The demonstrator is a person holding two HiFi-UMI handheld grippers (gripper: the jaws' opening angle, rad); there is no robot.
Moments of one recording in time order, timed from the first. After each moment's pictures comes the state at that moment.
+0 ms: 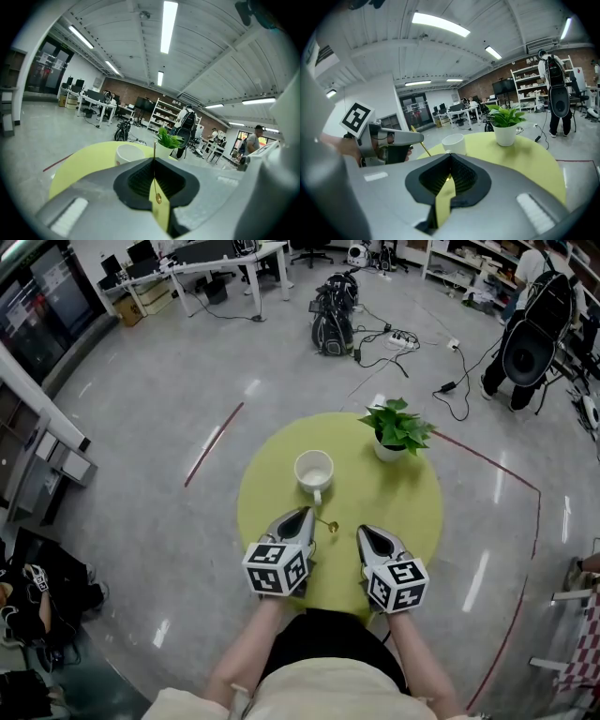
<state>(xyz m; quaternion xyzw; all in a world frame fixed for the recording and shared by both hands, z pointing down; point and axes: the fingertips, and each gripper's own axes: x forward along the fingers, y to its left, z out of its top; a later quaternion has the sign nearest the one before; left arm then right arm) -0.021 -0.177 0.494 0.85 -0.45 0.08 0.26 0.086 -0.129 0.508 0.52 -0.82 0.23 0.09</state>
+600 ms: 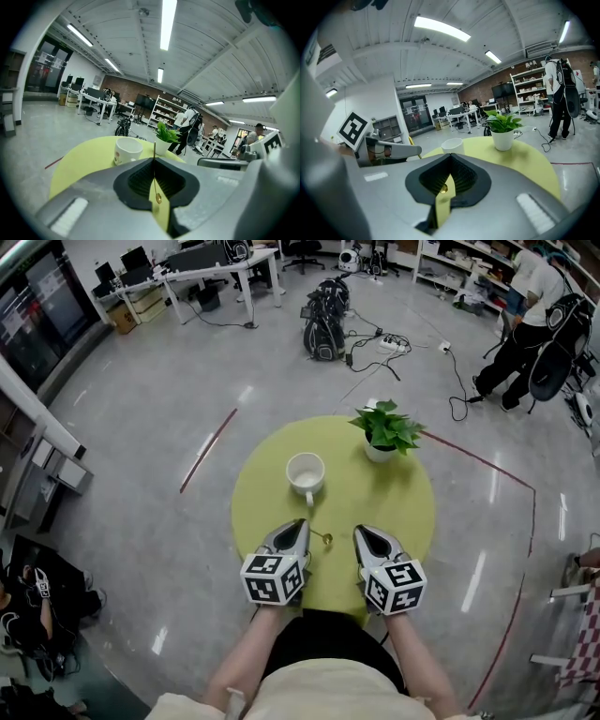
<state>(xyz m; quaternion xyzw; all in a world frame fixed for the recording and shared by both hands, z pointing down) -0.018 -0.153 0.507 0.85 -0.45 0.09 0.27 0.093 -0.122 0.493 0.53 -0.82 0.22 0.08</state>
